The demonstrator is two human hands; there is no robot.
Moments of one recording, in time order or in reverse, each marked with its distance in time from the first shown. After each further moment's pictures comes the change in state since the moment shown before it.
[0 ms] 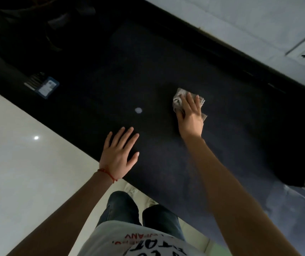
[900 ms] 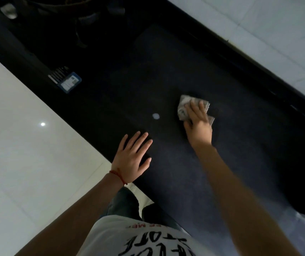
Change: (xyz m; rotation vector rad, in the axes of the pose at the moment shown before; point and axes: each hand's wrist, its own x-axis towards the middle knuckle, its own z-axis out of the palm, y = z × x) left_hand -0.001 -0.002 0.005 -0.048 0.088 0.008; right_hand 0.010 -0.017 0.011 -0.073 -0.100 -0.213
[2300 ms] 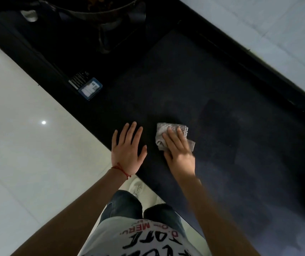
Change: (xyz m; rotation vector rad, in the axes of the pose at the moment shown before) left_hand 0.010 -0.065 -0.015 0.010 -0.029 -0.329; right_hand -0.062 -0.081 0.067 -0.043 0.013 -0.243
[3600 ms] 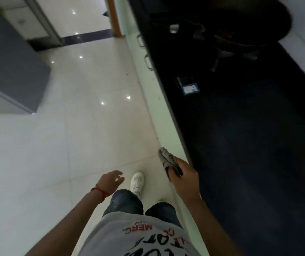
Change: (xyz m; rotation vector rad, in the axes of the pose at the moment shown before) left_hand -0.248 -0.127 0.018 -0.729 -0.370 -0.871; right_hand -0.067 -0.129 0.029 0.576 -0.420 -0.079
